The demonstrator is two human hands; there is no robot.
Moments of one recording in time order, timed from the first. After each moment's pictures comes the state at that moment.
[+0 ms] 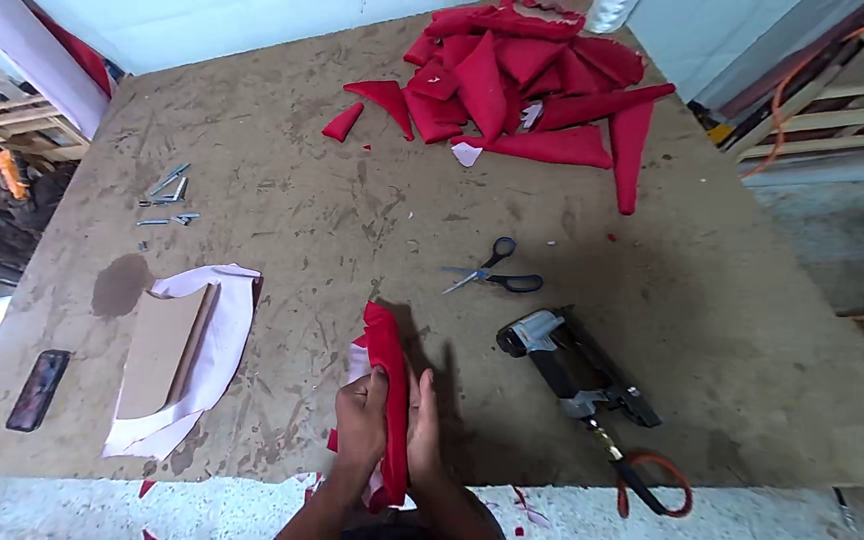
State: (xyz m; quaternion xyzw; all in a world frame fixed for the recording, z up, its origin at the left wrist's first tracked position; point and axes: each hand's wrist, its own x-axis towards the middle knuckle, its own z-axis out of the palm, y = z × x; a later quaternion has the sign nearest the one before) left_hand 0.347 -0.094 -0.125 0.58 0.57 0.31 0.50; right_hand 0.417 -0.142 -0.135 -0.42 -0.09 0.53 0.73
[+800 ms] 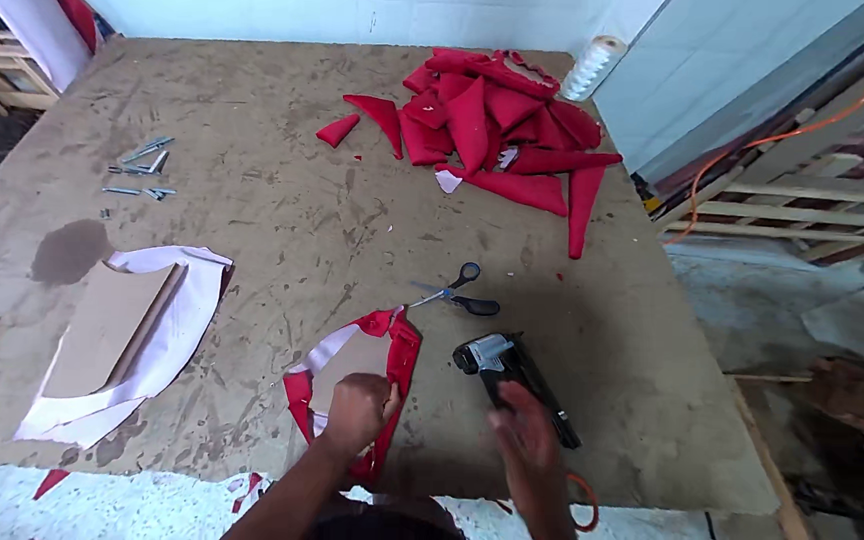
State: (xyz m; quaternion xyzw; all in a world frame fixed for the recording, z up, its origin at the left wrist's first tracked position) left_hand 0.381 -0.103 -0.194 0.88 0.37 0.26 0.15; right_hand 0.602 -0.255 -0.110 -0.74 -0.34 0.30 0.49
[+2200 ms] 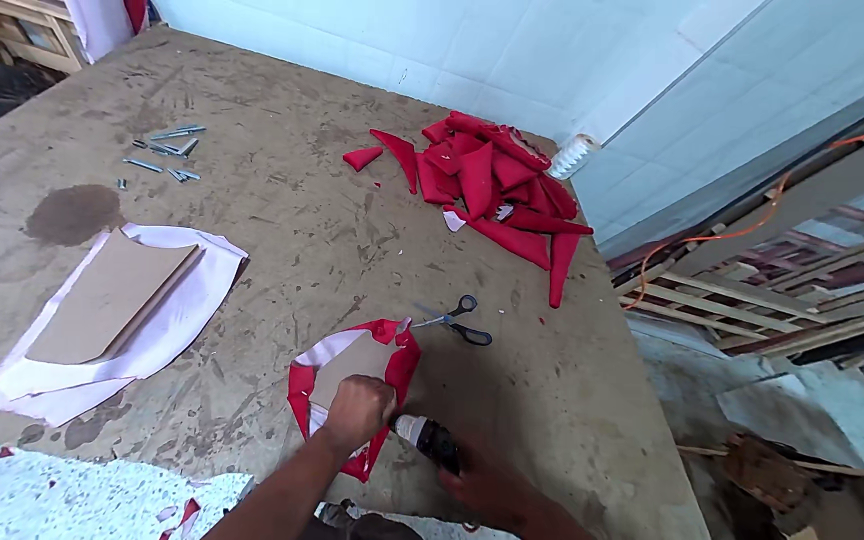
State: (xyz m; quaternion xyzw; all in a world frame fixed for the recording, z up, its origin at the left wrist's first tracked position) left_hand 0.367 -0.092 -0.200 0.89 0.35 0.23 0.15; right_hand 0.569 -0.205 -0.069 -0.62 -0.65 0.43 0.07
